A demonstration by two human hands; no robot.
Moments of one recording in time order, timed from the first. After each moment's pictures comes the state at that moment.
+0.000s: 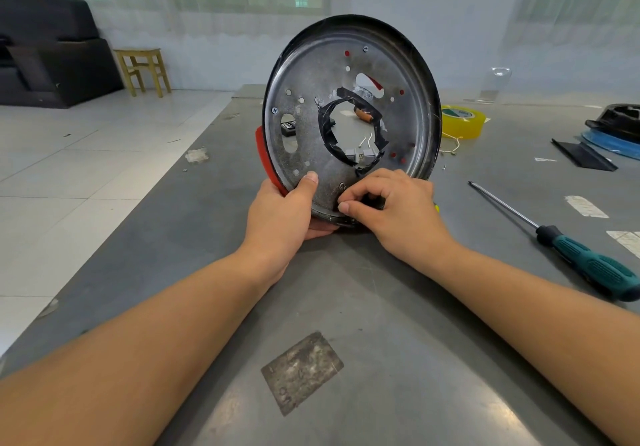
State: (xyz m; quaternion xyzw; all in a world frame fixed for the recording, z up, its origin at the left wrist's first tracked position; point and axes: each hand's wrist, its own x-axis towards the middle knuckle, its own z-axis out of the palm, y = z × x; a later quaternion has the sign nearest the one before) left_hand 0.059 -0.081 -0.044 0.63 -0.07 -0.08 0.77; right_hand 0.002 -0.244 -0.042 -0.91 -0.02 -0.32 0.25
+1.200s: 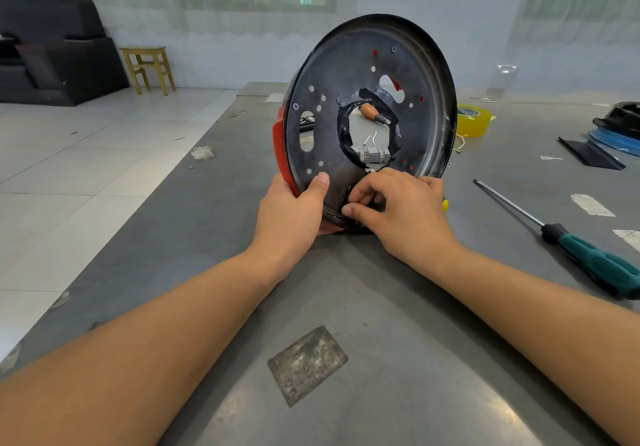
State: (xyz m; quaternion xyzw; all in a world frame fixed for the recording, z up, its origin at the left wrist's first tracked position) left_hand 0.057 -0.081 -0.047 0.69 -0.10 -0.03 0.72; right_hand -0.002 -0.240 -0.046 -0.93 0.01 -0.34 0.17
